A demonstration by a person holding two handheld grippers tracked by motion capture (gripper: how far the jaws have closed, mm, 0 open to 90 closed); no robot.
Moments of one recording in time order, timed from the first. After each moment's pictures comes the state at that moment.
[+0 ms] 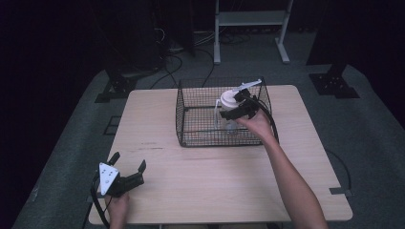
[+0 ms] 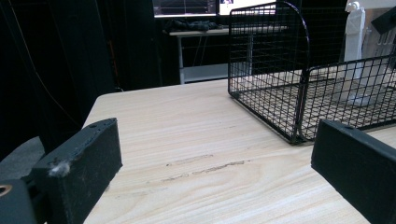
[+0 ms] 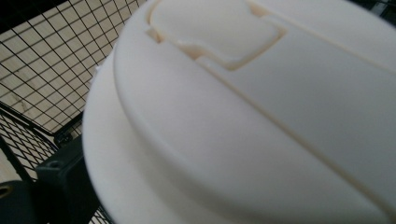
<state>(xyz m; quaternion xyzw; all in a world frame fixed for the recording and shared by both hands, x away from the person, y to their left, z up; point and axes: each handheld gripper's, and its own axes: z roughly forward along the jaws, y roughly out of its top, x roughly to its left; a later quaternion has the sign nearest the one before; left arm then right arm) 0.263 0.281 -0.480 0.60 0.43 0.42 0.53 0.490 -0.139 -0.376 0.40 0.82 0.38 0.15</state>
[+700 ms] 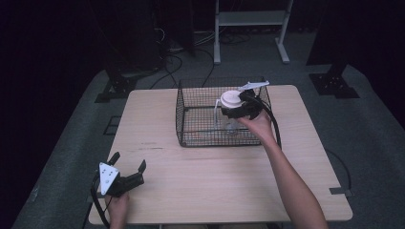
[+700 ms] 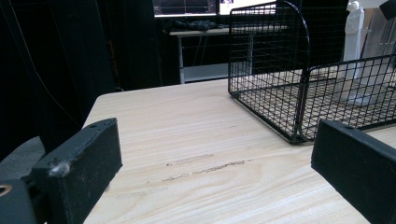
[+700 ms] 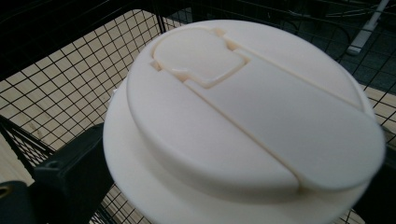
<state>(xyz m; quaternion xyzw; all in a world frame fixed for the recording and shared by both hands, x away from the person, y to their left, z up) 0.263 0.280 -0.480 0.60 0.43 0.42 0.53 0.481 -0.149 -0.372 0.41 0.79 0.43 0.16</state>
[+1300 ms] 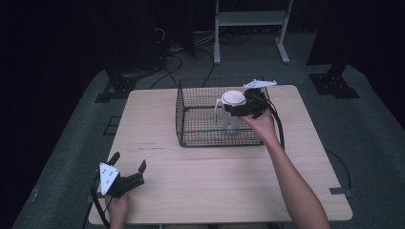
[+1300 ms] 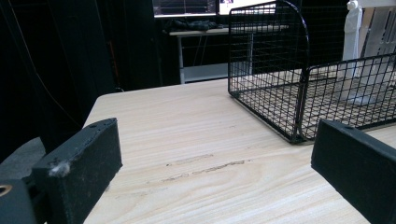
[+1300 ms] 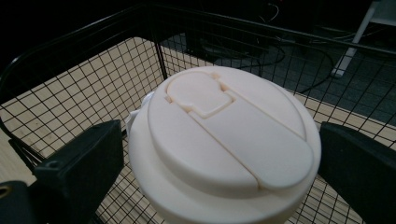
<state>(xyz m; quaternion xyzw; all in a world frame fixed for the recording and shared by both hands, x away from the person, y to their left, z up) 0.263 0.280 -0.480 0.60 0.43 0.42 0.53 0.468 -0.158 -0.357 0.40 0.76 0.47 0.19</state>
